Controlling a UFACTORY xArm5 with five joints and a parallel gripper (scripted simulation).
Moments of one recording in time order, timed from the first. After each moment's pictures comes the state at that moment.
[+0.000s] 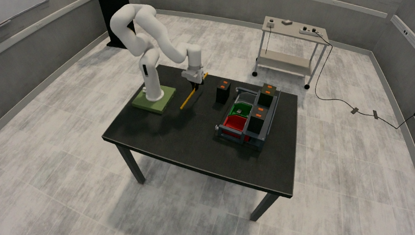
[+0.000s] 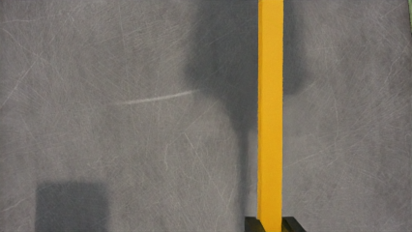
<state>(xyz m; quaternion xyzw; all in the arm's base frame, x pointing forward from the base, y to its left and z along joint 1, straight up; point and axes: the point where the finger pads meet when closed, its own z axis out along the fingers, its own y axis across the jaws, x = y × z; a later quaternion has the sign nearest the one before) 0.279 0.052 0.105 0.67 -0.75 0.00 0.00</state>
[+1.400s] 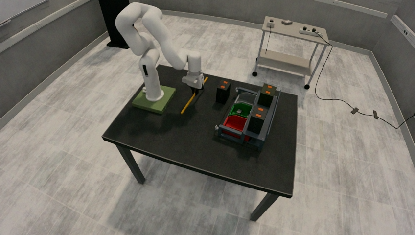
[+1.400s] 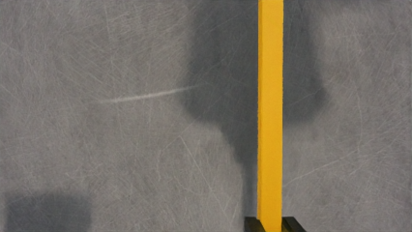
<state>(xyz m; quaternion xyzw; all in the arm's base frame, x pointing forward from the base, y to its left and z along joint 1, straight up) 0.278 0.052 0.063 0.67 -0.75 0.00 0.00</state>
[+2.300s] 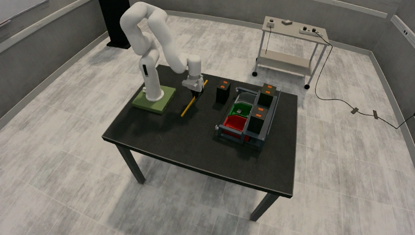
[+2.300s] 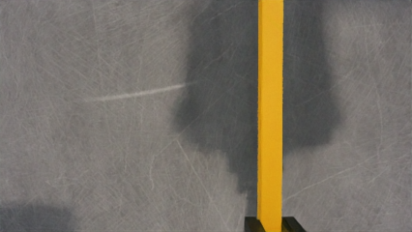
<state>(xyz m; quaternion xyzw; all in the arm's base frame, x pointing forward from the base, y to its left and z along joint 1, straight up) 0.278 0.052 0.036 0.67 -0.75 0.00 0.00</state>
